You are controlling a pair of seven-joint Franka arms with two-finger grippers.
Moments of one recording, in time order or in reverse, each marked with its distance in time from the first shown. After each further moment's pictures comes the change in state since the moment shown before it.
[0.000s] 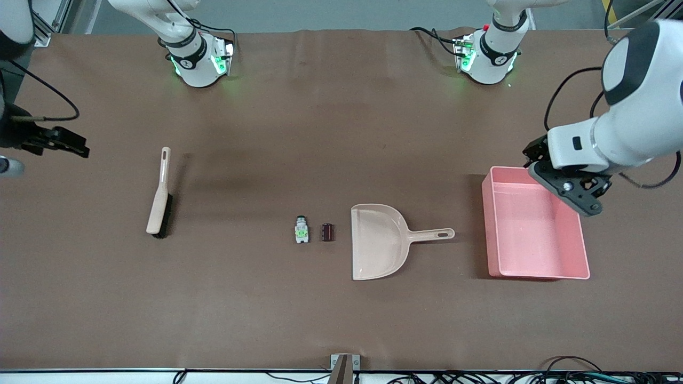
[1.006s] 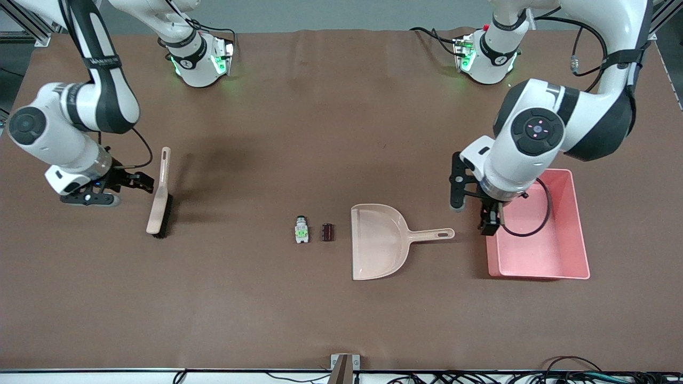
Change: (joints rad) left arm -0.170 0.080 -0.043 -0.151 0.178 0.312 0.541; right arm -0.032 0.074 0.000 -0.630 0.001 0.821 -0.035
